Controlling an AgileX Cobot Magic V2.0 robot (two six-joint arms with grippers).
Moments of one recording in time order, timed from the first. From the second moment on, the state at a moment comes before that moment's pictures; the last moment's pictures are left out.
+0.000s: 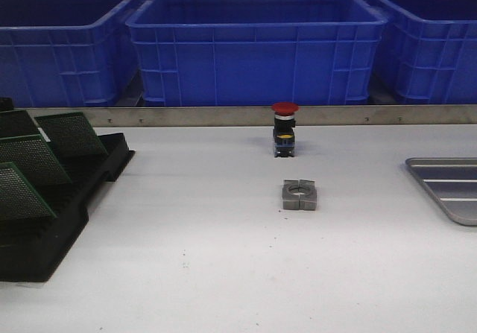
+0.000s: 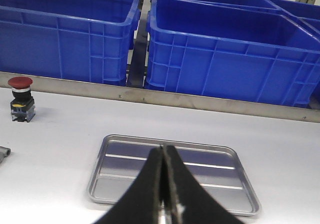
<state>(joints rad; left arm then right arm) -0.08 1.40 -0.70 -0.57 0.50 1.50 -0.05 -0.01 0.03 -0.17 0.07 0.09</state>
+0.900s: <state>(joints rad) -0.08 1.40 -1.00 -0.86 1.05 1.51 -0.05 -0.01 0.03 -0.17 0.07 0.09</state>
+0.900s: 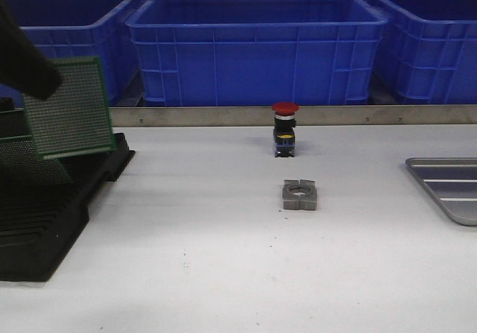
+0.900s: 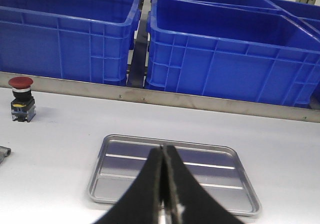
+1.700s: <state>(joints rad) -0.52 1.40 -1.01 -1.12 0.96 1.51 -0.05 -0.01 0.03 -0.17 0.00 0.09</state>
